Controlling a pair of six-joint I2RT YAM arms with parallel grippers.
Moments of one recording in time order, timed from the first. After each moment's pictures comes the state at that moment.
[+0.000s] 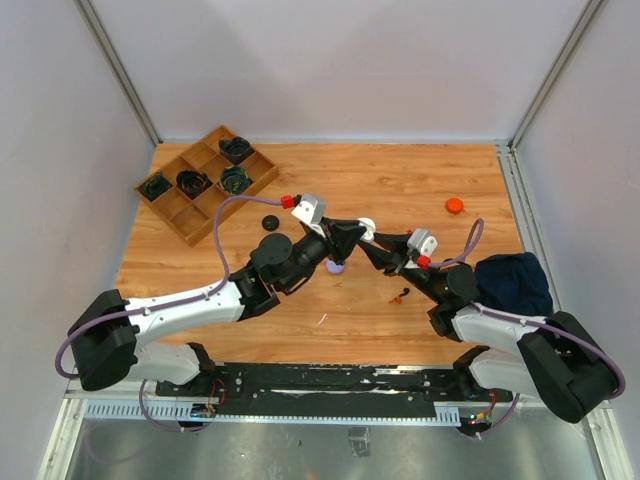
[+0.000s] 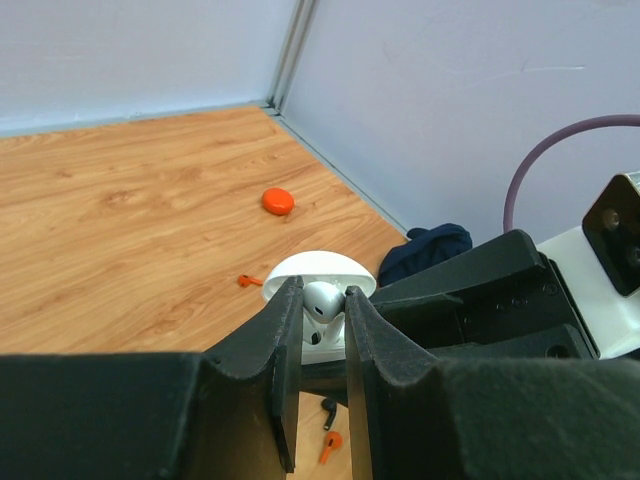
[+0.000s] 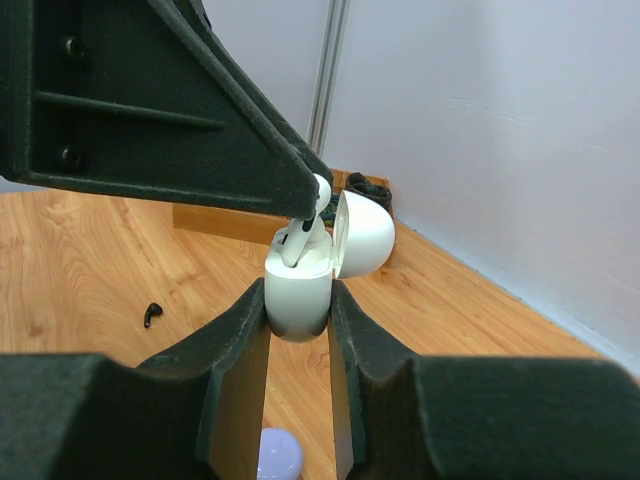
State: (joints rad) left arm -1.01 1.27 0.75 0.65 -0.23 -0.34; right arm 0.58 1.18 0.24 1.34 -0.40 -0.03
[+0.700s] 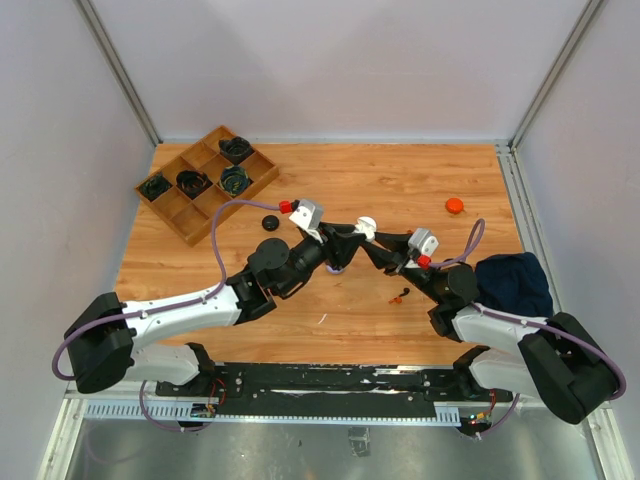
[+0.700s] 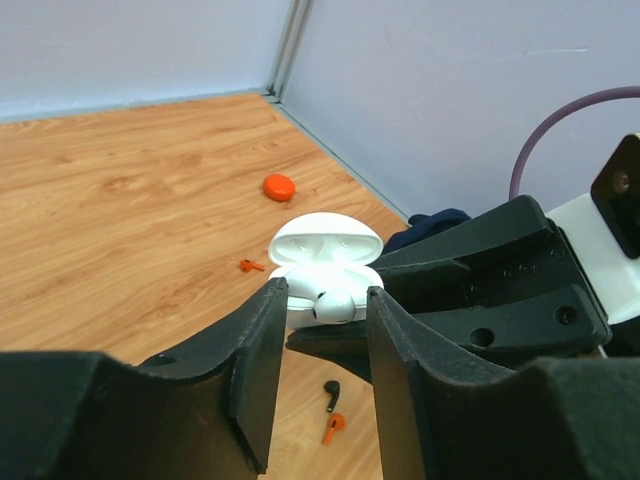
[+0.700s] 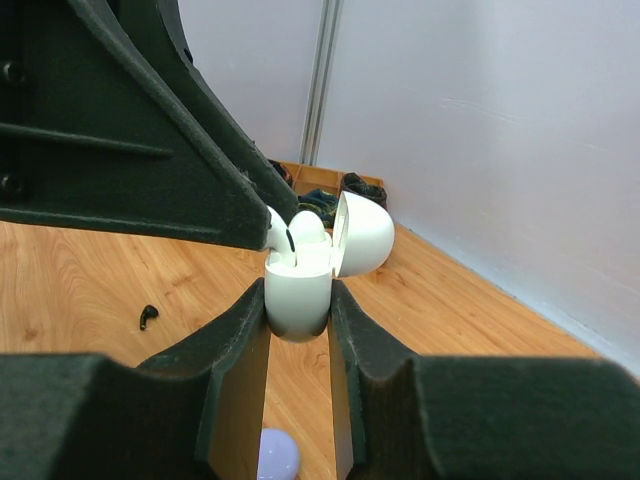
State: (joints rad) left arm -1.01 1.24 0.70 0.66 -0.22 -0.34; right arm 0.58 1.18 0.23 1.34 -0.39 -0.03
